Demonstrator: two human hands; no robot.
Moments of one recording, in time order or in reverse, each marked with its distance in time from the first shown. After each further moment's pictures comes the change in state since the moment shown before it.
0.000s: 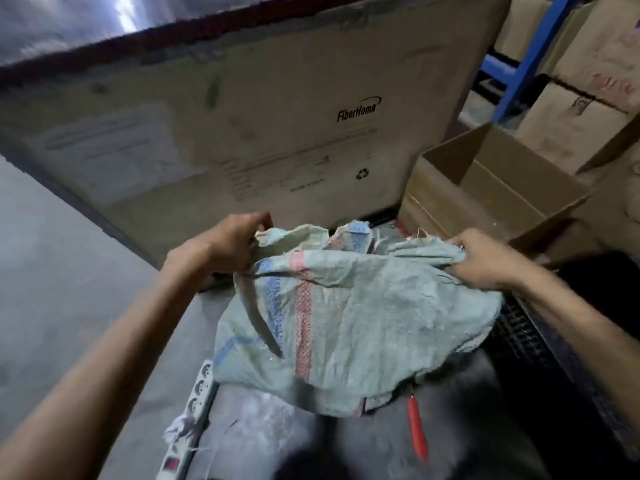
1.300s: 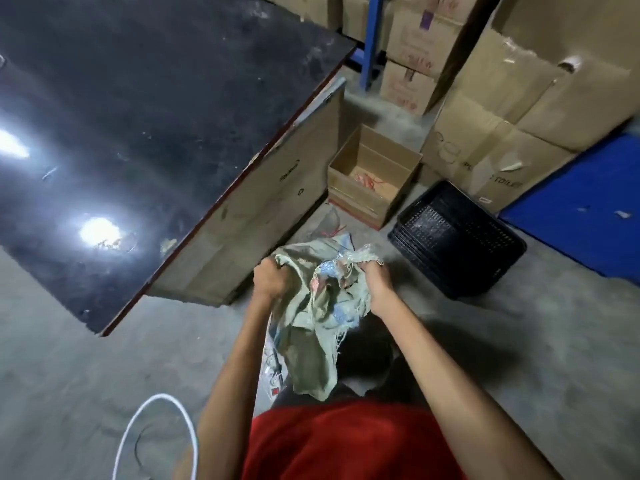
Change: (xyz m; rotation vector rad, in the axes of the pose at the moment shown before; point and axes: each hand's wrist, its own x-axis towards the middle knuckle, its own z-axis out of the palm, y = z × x) left_hand -0.148 0.156 -0.277 -0.448 -0.128 -0.398; right_hand -0.244 -0.266 -0.143 1.466 0.242 0.917
